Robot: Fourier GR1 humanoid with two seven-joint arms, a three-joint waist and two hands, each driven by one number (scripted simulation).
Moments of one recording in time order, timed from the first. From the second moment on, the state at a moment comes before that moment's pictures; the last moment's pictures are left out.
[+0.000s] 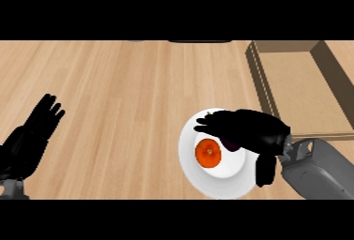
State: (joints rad) left arm 0.01 0.40 0.03 -1.61 0.39 0.04 0.16; right arm -0.53 -0.53 0.57 -1.66 0.46 0.69 0.05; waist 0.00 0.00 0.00
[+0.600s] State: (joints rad) left arm -0.02 0.35 0.07 -1.63 0.34 0.02 0.22; right arm -0.48 -0.40 0.52 -1.60 0.65 0.72 -0.06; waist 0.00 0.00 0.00
